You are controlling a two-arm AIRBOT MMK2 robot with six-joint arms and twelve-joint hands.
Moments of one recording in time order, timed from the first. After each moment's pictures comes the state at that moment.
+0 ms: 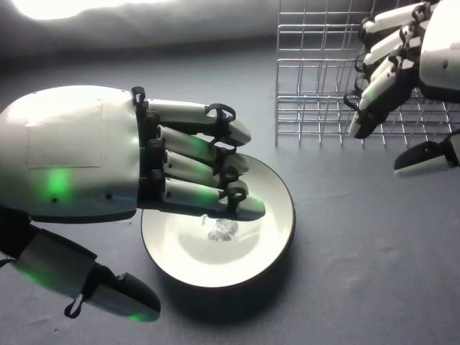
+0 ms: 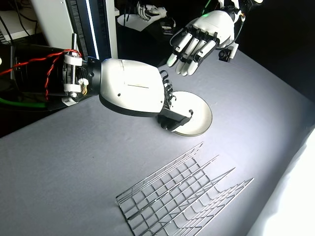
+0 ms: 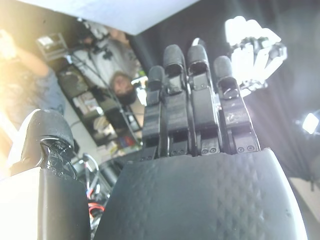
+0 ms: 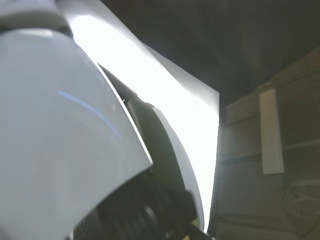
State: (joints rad) left arm 0.40 -0.75 1.01 1.22 -0.98 0.18; right arm -0.31 -0.77 1.00 -0.95 0.59 -0.20
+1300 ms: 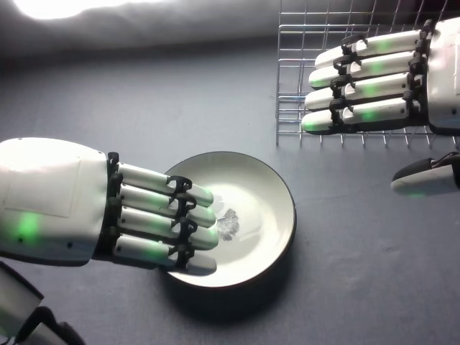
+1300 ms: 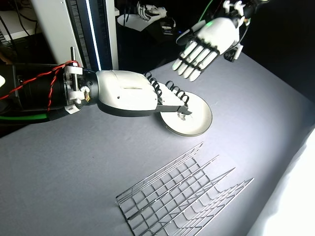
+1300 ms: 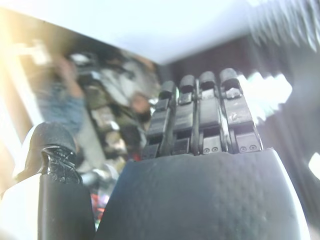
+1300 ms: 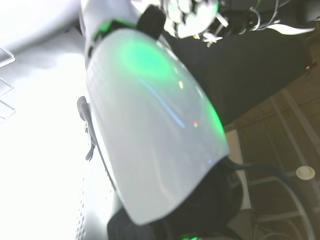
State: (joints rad) left arm 0.42 -0.77 1.11 1.49 -1.02 -0.04; right arm -0.35 -0.82 1.11 -1.12 0.77 -0.24
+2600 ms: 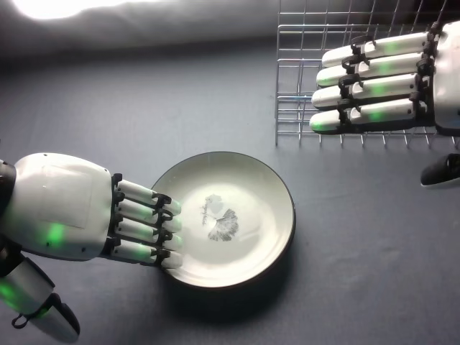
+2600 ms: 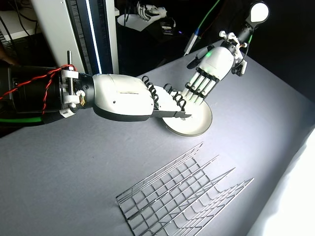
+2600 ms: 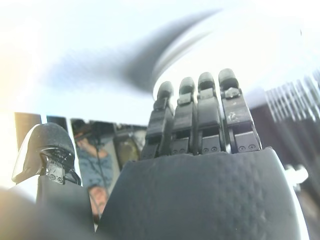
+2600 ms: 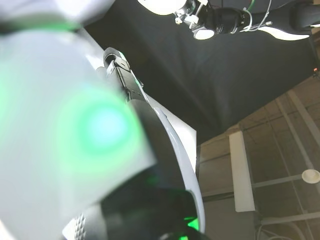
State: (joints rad) left arm 0.50 -0.91 1.24 1.73 -0.86 0.00; right arm -0.37 -0.81 1.11 -1.11 0.76 -0.25
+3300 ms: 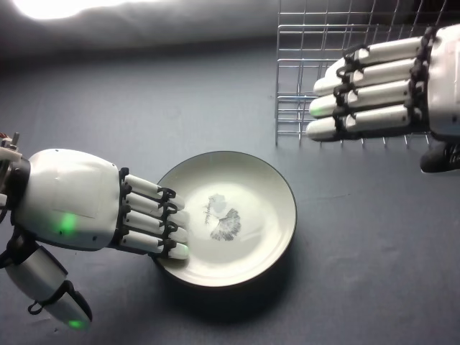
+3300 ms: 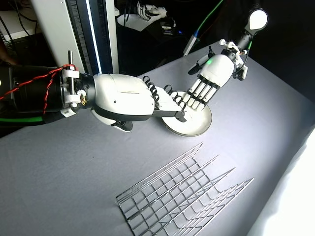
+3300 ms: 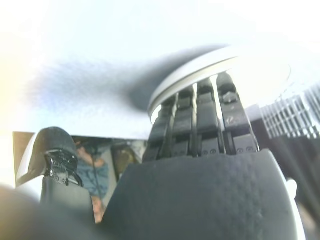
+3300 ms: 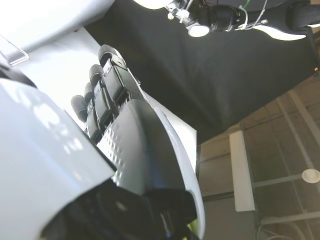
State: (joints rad) left arm 0.52 -0.97 1.31 1.77 -0.83 -0.05; right arm -0.37 -0.84 1.12 -1.15 0.76 -0.26
